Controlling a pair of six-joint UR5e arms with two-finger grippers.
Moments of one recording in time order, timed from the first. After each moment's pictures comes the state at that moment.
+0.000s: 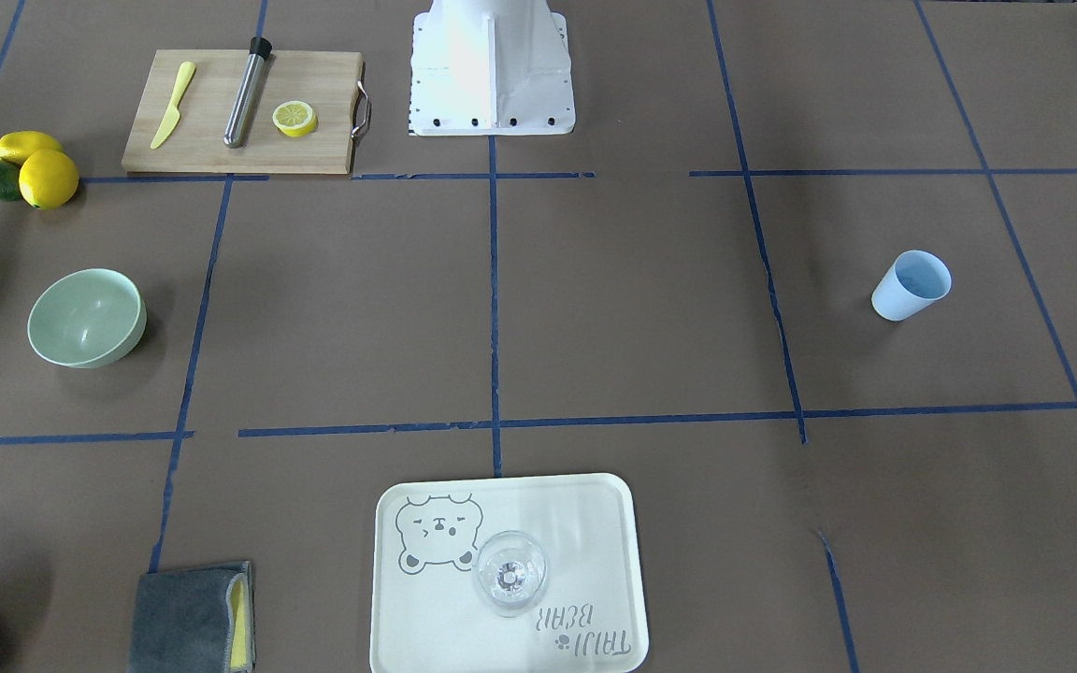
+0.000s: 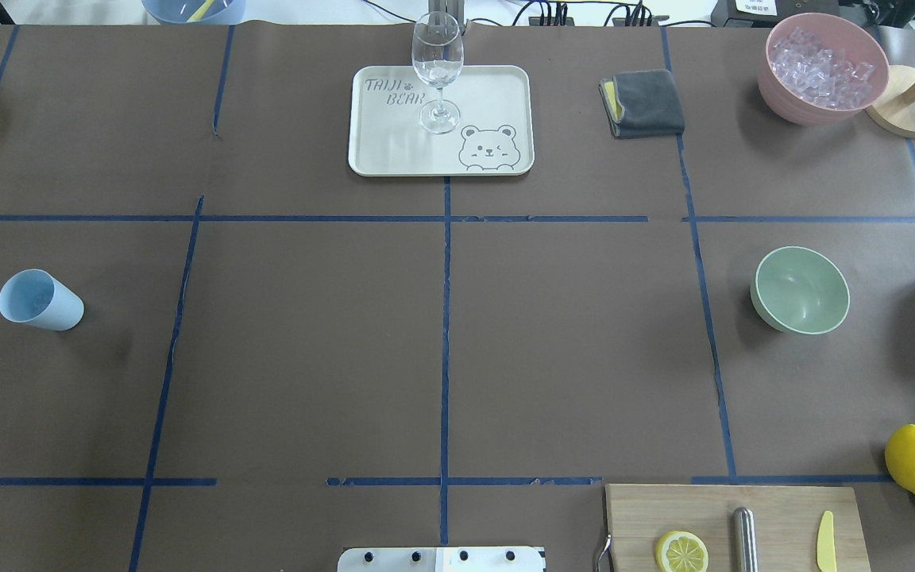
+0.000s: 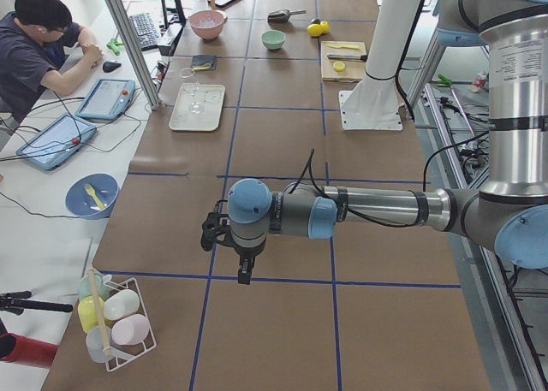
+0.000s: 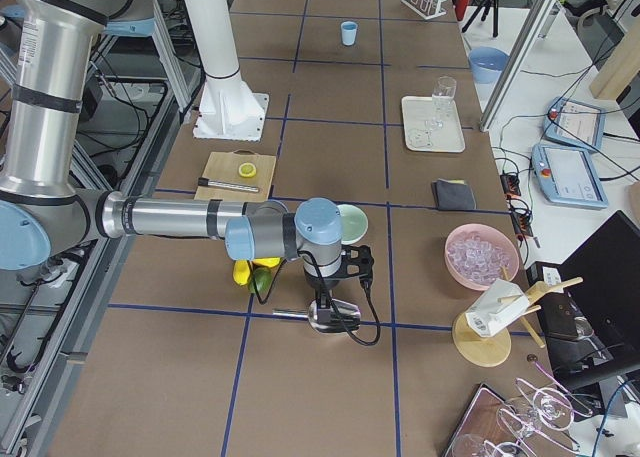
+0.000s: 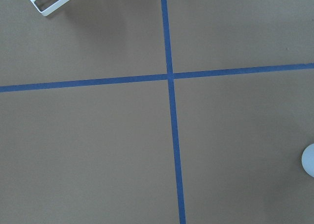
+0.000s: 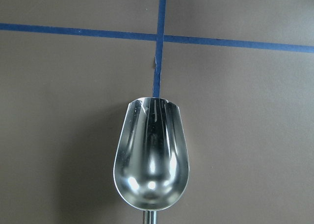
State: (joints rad) left arm -1.61 -1.45 -1.73 -1.63 -2.40 0.04; right arm 1.52 -1.82 1.82 -1.45 2.29 0.06
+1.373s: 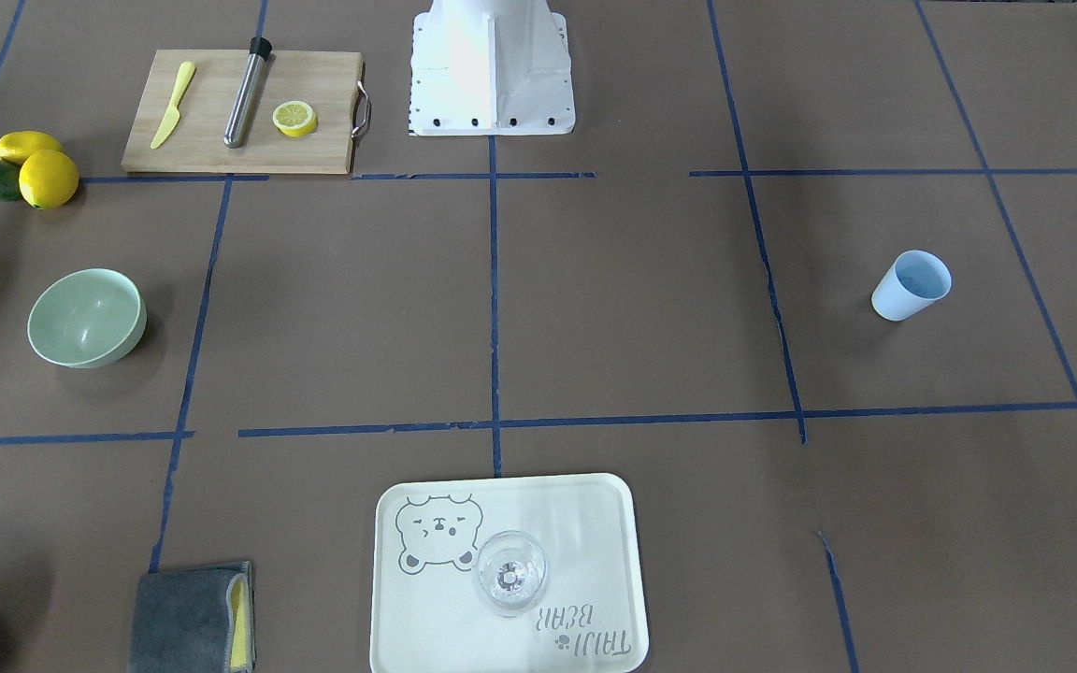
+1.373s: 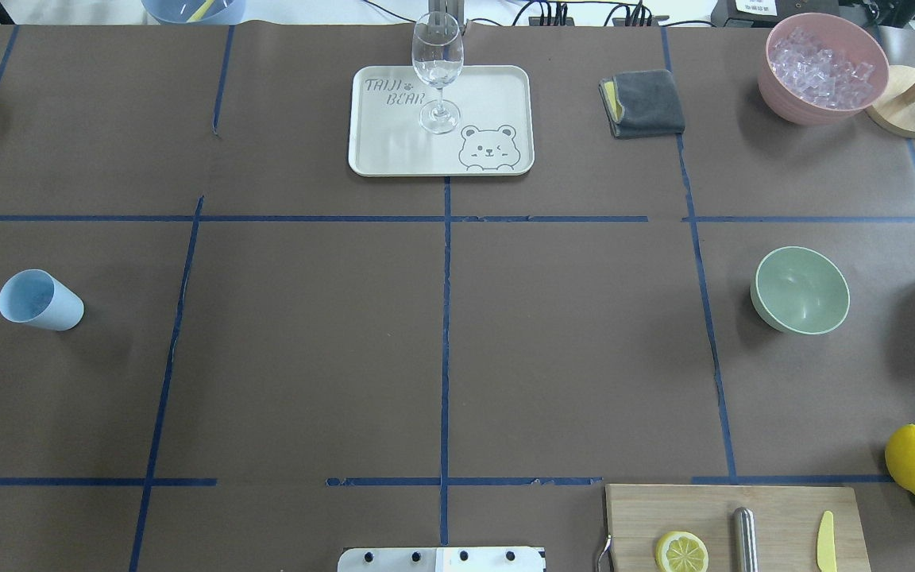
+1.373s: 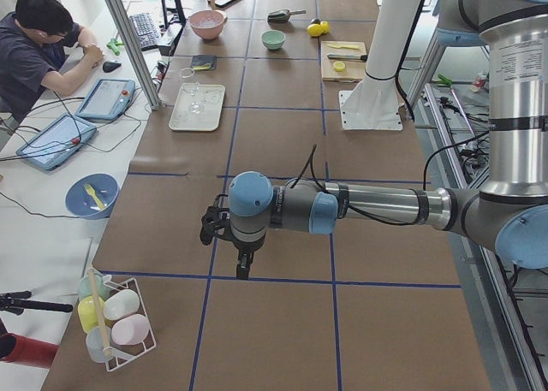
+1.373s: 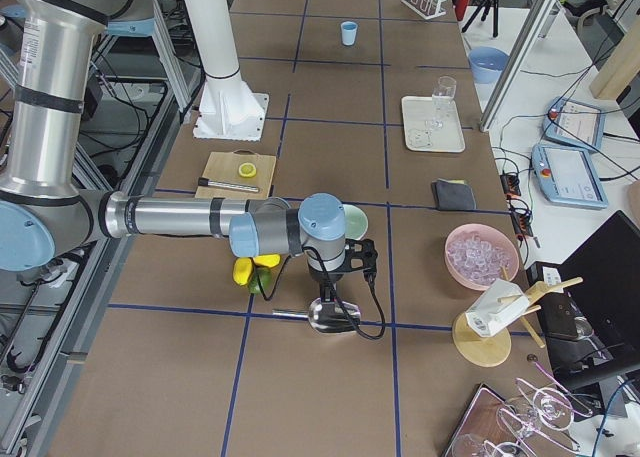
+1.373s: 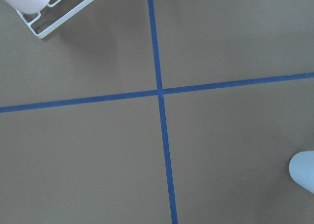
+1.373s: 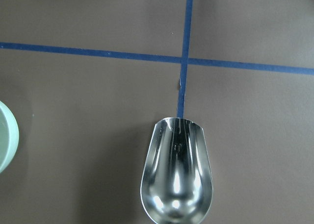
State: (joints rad) left arm -1.61 -1.50 -1.77 -1.68 -2.40 0.04; right arm 1.52 -1.76 1.84 -1.44 2.33 0.08
